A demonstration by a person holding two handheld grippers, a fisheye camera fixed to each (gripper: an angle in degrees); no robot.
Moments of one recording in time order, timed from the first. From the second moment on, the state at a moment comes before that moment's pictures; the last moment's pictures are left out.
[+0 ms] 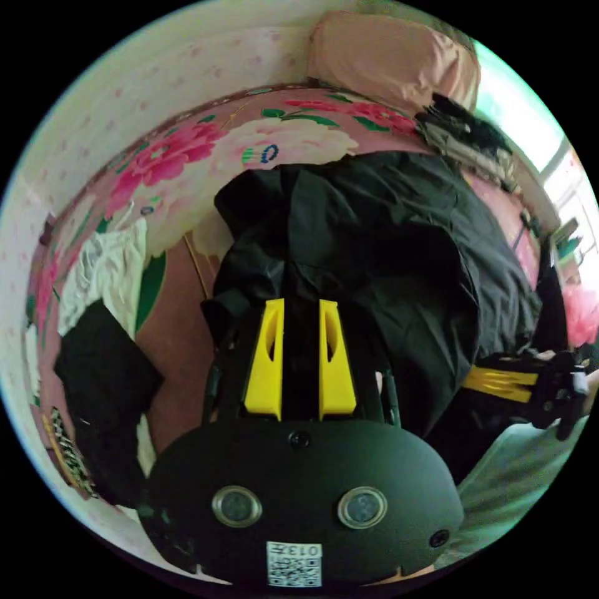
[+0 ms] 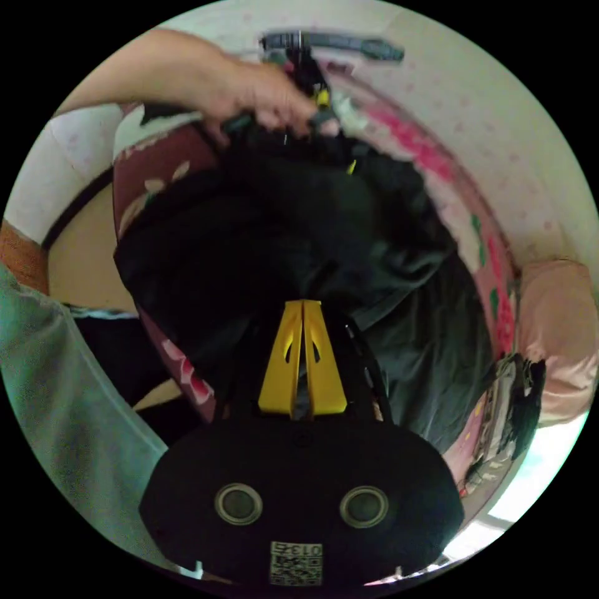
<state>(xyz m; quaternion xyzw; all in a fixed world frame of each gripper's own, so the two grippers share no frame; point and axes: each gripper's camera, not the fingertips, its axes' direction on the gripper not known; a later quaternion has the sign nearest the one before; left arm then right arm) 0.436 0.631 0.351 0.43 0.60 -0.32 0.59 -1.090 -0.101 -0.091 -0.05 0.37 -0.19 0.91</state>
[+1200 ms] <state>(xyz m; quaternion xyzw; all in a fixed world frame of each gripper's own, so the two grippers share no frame) 0.337 0.322 0.518 0.36 0.82 -0.18 0.41 -1.035 0.022 0.101 -0.07 0.16 -0.26 0.95</state>
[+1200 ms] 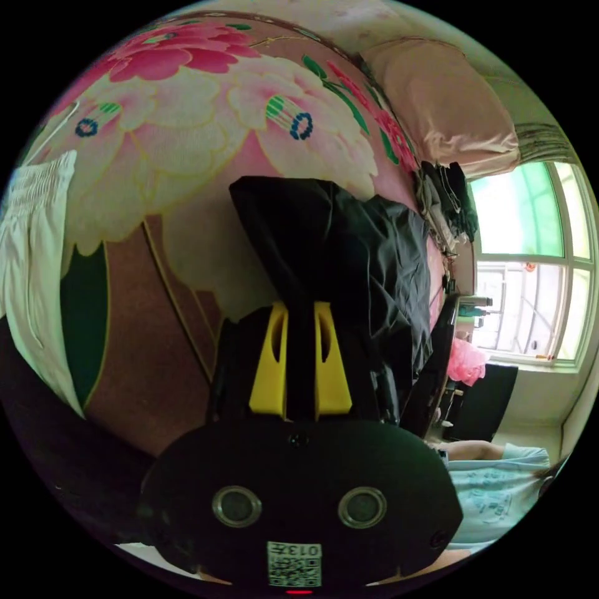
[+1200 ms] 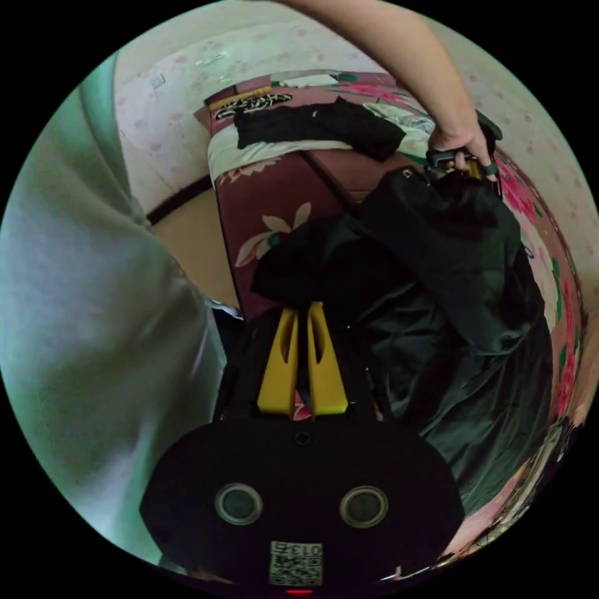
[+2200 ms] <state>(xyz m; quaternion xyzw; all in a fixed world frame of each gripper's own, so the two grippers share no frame) 0.165 0.082 -0.124 0.34 0.57 0.04 0.75 -0.438 0.644 0.093 0.55 -0.38 0.37 0.65</state>
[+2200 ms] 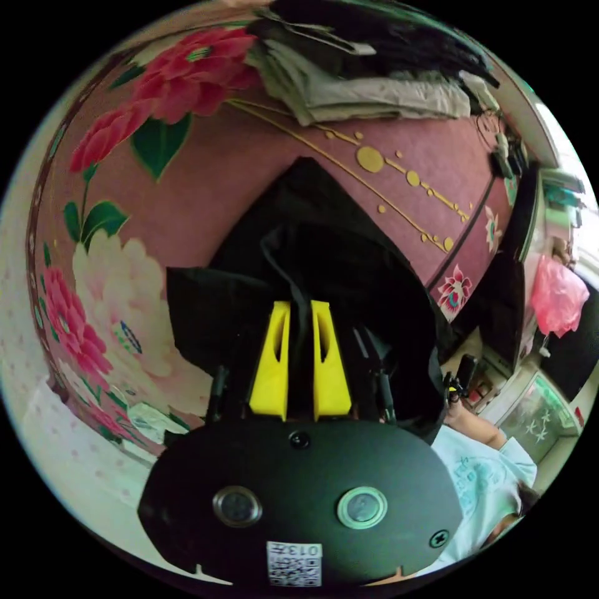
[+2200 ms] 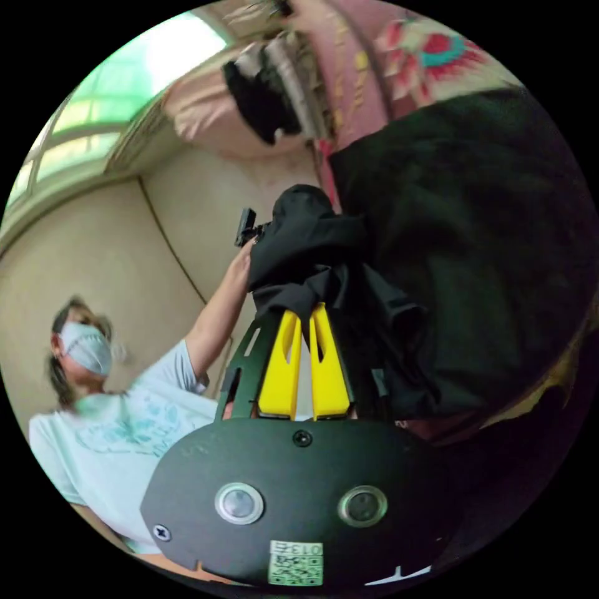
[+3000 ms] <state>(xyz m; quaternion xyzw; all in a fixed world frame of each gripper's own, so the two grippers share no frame) 0.335 0.093 -0.097 0.53 0.52 -0.04 0.67 -0.325 0.770 0.050 0.28 -0.13 0.22 0.92</state>
